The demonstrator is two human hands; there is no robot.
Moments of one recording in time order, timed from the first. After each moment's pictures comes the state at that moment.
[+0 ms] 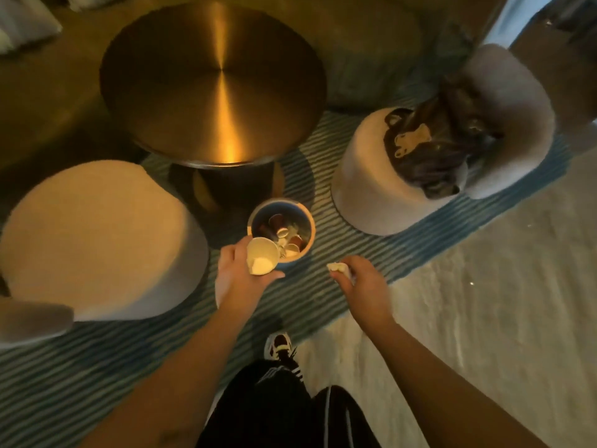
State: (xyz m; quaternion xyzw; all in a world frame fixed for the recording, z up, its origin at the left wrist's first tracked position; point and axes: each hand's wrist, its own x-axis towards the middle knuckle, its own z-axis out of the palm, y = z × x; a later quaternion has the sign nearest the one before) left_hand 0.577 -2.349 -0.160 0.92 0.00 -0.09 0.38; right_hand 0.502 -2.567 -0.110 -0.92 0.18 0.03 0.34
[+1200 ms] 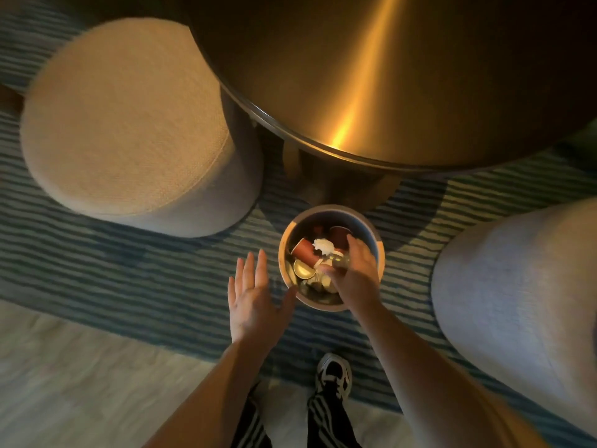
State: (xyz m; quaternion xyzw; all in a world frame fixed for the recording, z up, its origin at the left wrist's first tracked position) left_hand 0.664 -2.479 -0.389 0.91 0.34 -0.11 0.22; right_hand 0.782 -2.619 -0.457 -0.93 -0.08 0.25 0.27
